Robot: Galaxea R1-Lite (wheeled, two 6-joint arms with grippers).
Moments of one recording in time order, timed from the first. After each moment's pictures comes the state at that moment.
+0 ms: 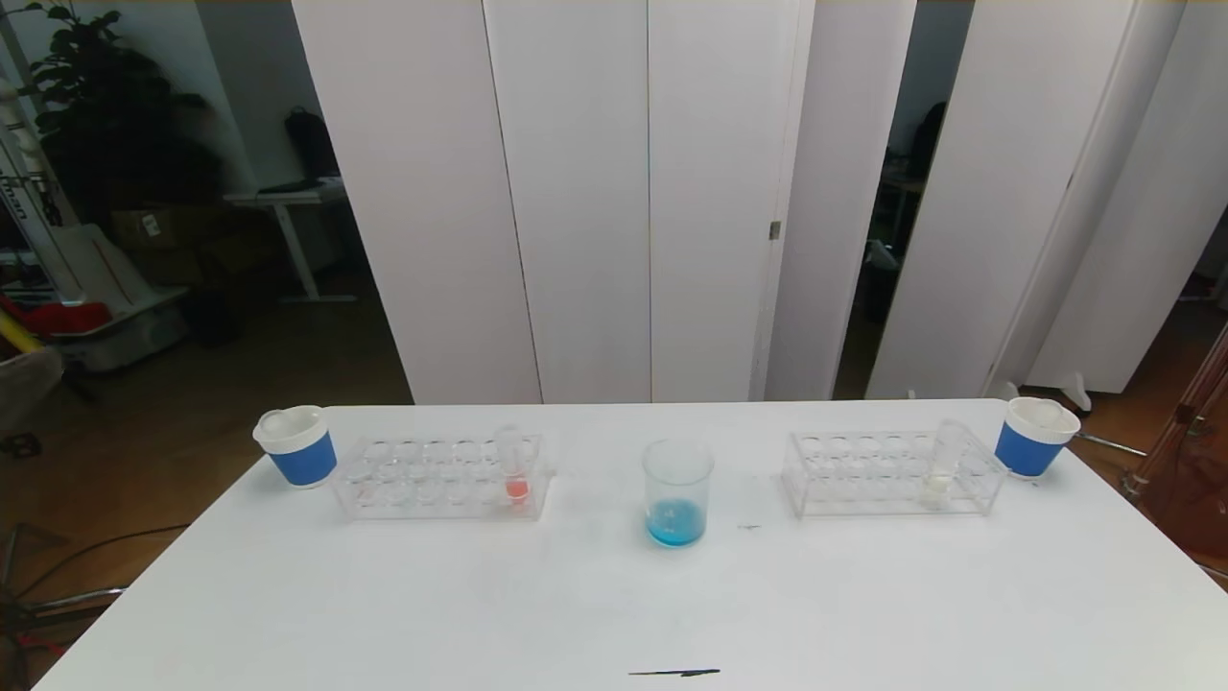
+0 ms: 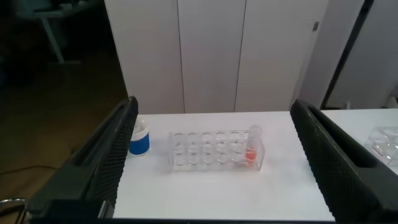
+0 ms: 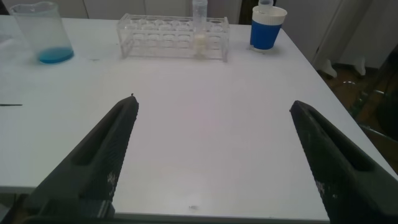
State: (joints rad) left arm -0.02 0.83 -0.67 -0.23 0.01 0.00; right arm 0.00 0.00 -0.04 0.10 -0.01 0.00
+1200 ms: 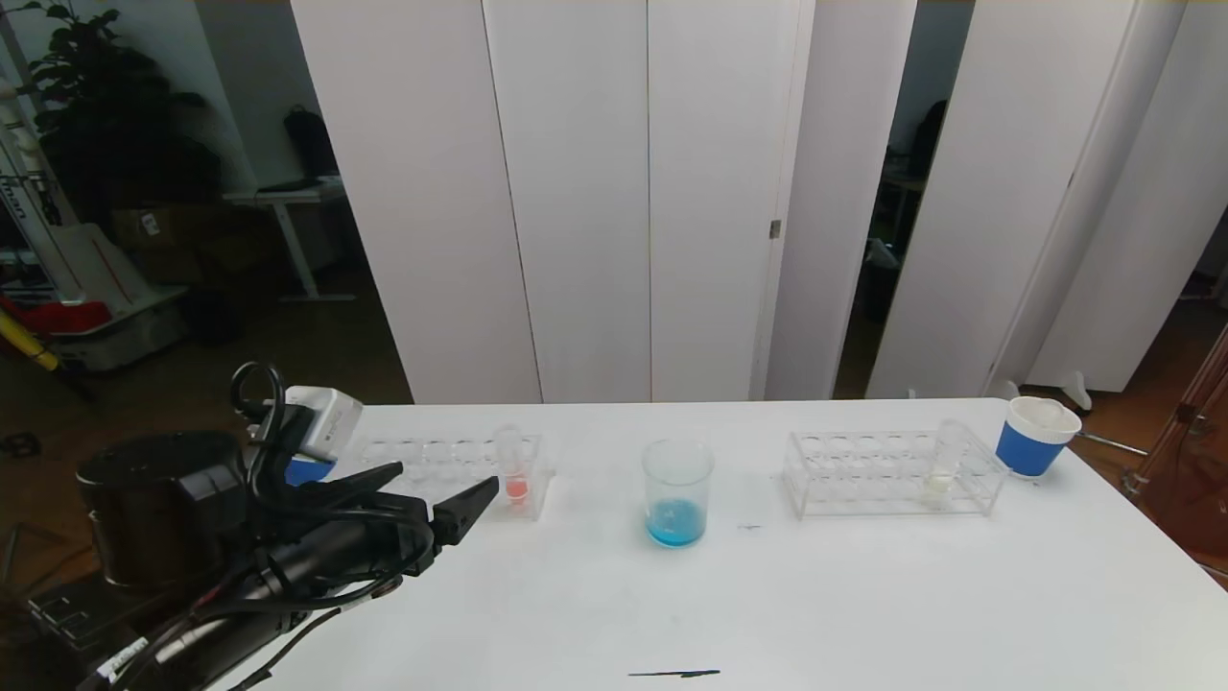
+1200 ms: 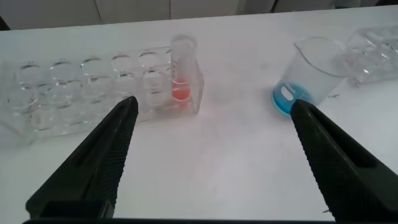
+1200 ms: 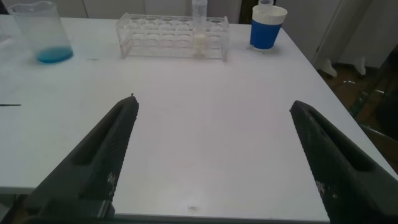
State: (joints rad) left arm -0.34 1.60 -0.35 -0.97 0.03 -0.14; right arm 0.00 0.00 -0.04 0.10 -0.01 0.00
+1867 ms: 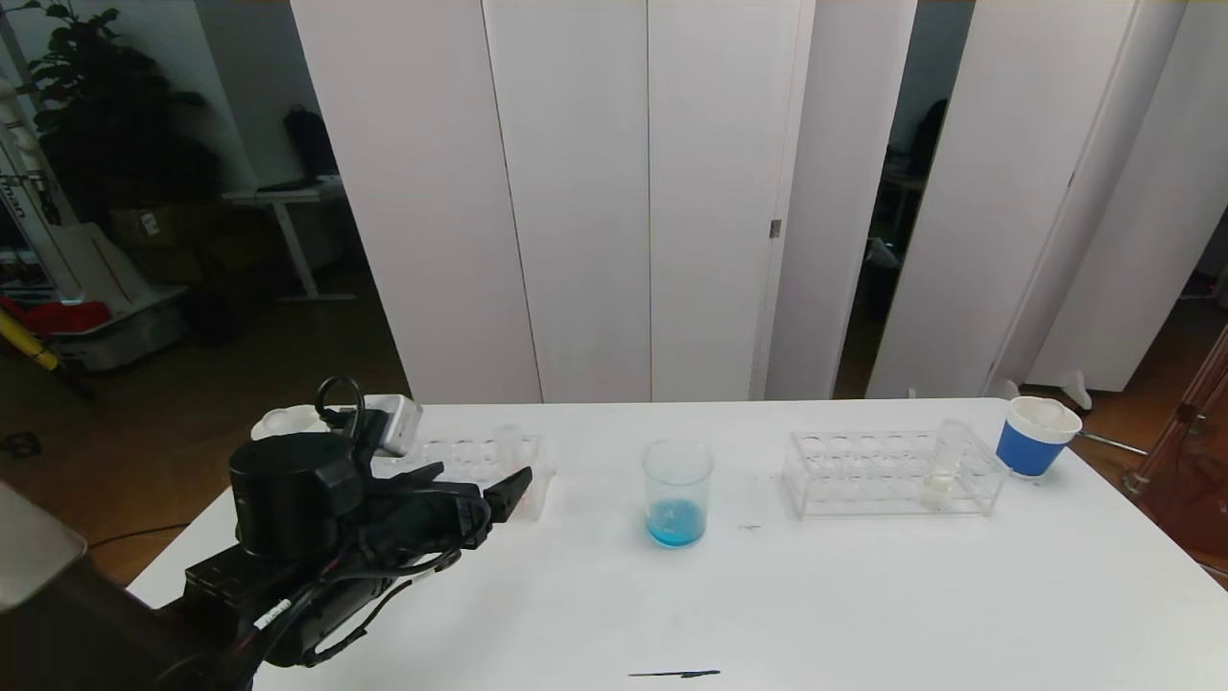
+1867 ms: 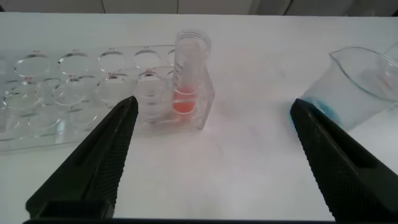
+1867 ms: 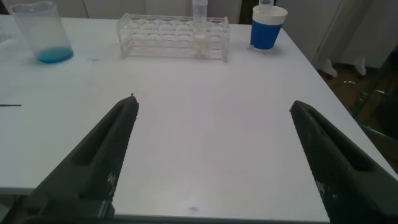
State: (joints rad) left arm -0.35 1.86 -0.42 -1.17 0.09 -0.20; right arm 0.00 0.00 -0.04 0.10 -0.01 0.00
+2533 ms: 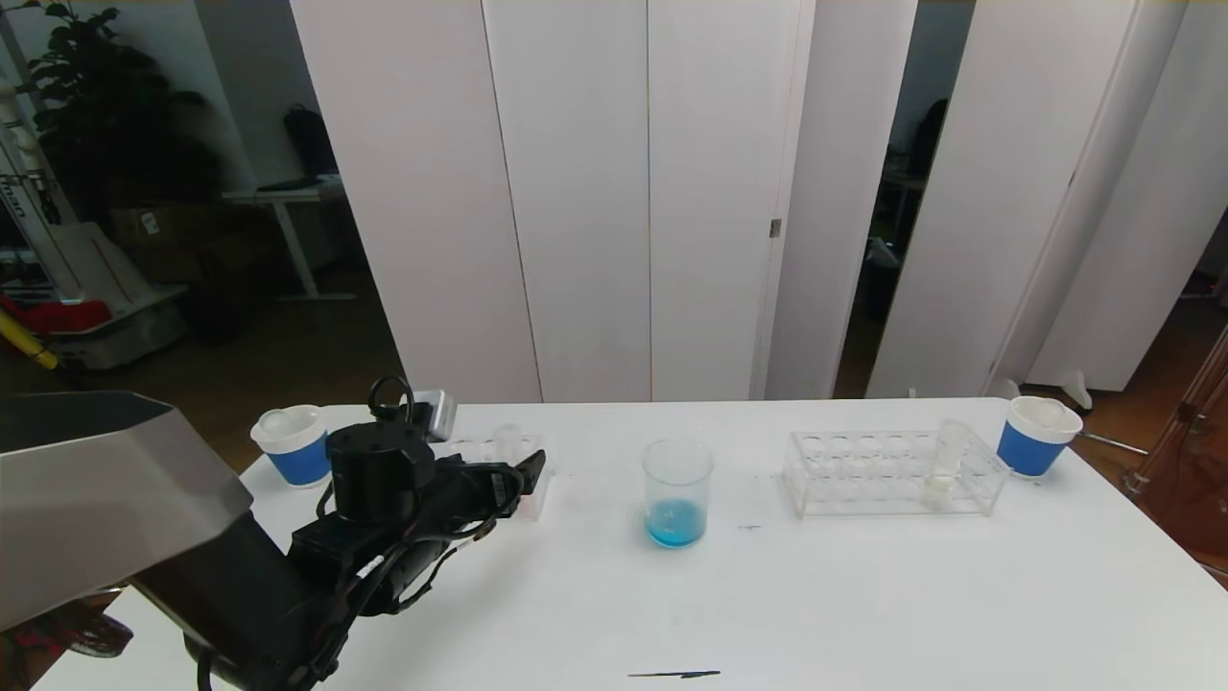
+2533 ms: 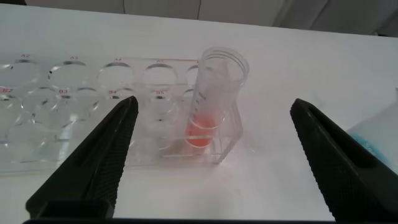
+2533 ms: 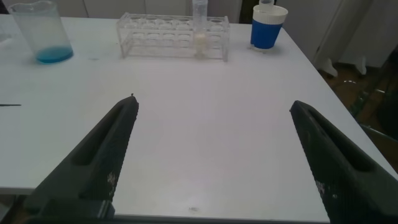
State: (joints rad) left arm -0.34 2.06 -0.58 -1.21 0.18 -0.23; right arm 0.00 0.00 -0.04 0.10 -0.01 0.00
